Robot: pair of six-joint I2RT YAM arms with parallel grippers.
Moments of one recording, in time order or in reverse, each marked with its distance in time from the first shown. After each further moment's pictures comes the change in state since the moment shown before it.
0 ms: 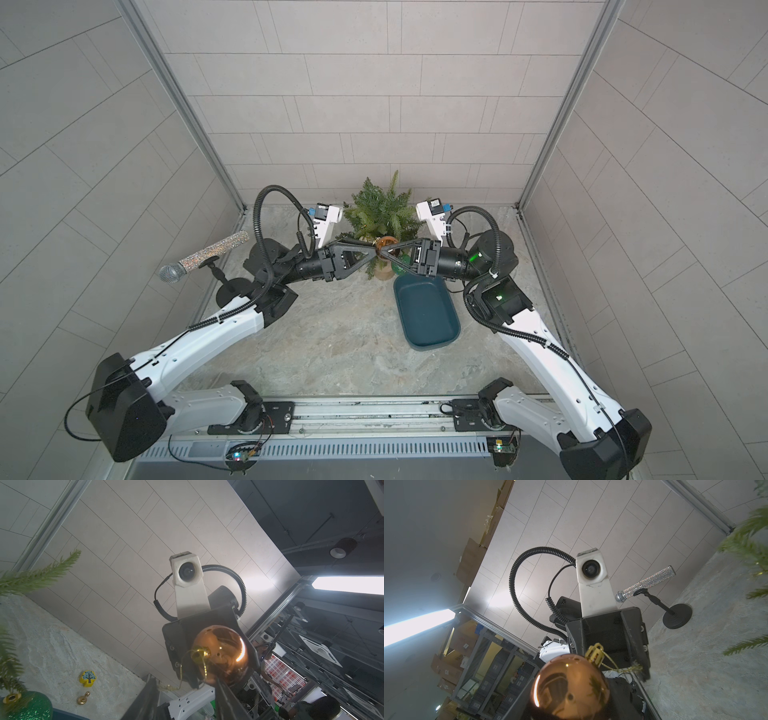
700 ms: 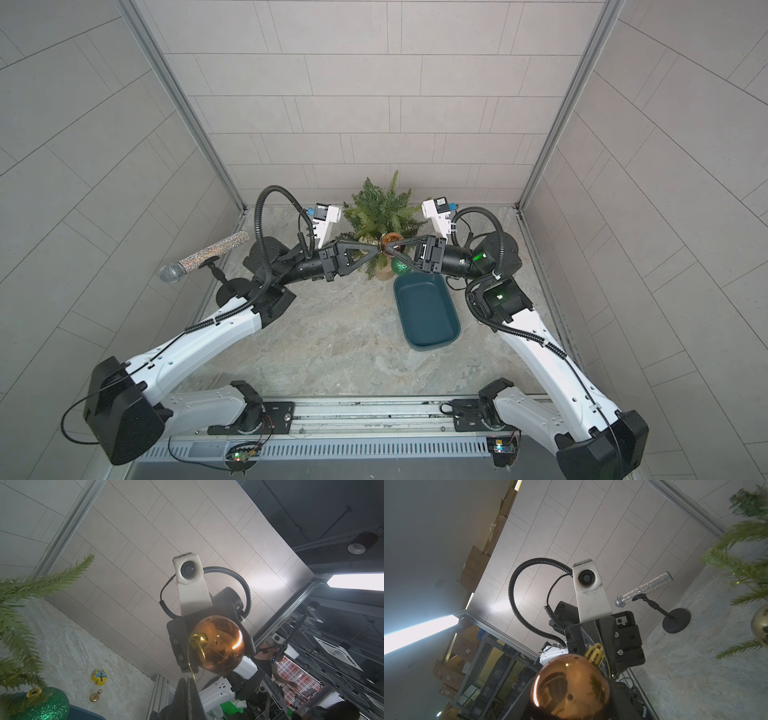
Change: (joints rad) left arm 0.000 -0.022 0.002 -0.093 -0.037 0.079; right arm -0.048 0.000 -0.029 0.076 -0.020 0.054
